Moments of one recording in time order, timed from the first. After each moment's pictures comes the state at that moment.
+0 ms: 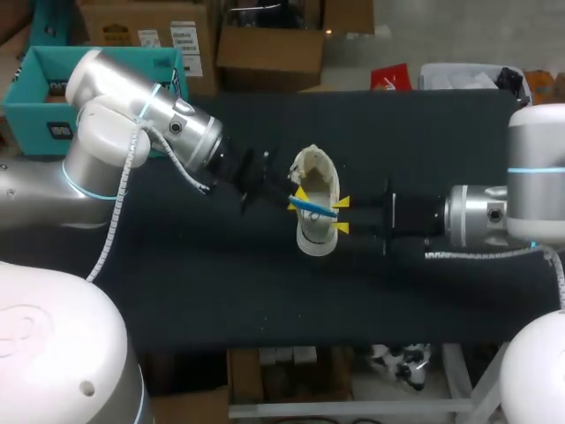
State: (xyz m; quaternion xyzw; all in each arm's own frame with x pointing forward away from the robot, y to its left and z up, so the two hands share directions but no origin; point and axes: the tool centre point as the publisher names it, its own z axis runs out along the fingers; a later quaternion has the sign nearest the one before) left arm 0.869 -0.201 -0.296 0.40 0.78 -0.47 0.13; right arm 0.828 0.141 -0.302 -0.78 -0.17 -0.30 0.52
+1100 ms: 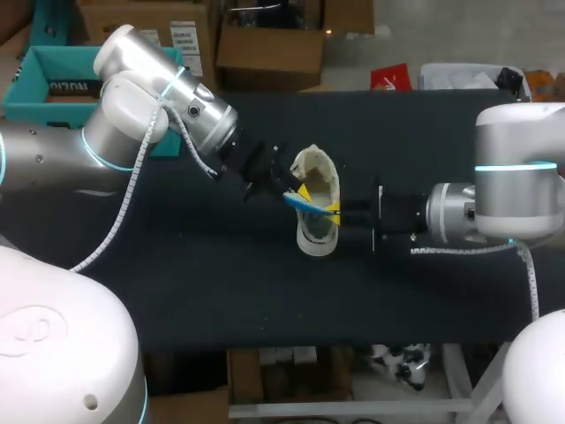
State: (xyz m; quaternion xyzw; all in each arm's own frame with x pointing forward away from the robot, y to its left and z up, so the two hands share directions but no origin) left arm 0.901 -0.204 -0.321 0.44 0.78 -0.43 0.09; right arm 0.863 0.151 -0.334 -0.80 -0.18 -0.33 0.46
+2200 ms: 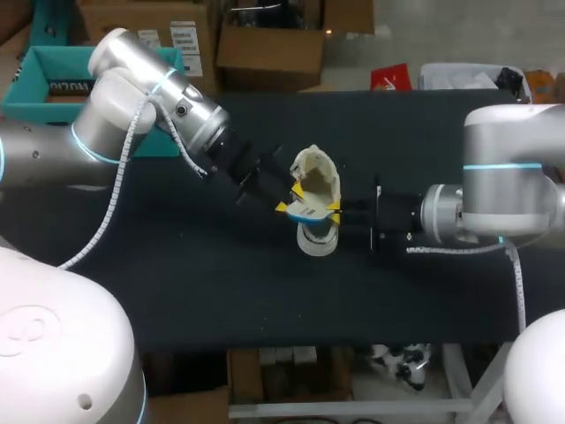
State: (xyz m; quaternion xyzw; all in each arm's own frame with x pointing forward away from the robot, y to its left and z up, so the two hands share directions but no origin) left arm 0.885 -0.192 -0.318 0.46 0.75 -0.47 0.07; right arm 0.887 0.144 -0.357 -0.81 -0.16 -0.33 0.45
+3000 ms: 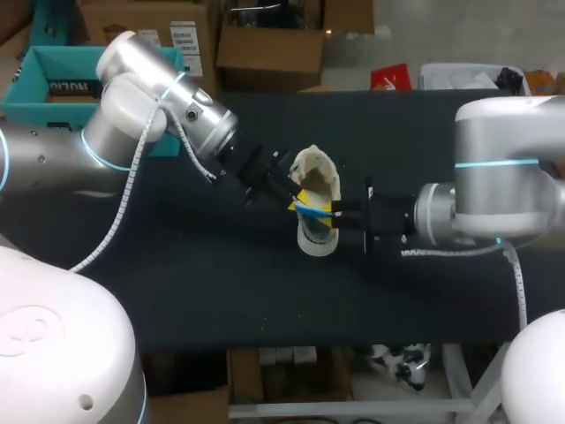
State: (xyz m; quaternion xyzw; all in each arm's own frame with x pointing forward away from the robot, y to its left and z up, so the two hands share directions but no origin) left arm 0.885 -0.205 -0.323 0.45 0.76 -0.46 0.07; right arm 0.856 0.165 -0.330 -0.82 -0.18 -0.33 0.43
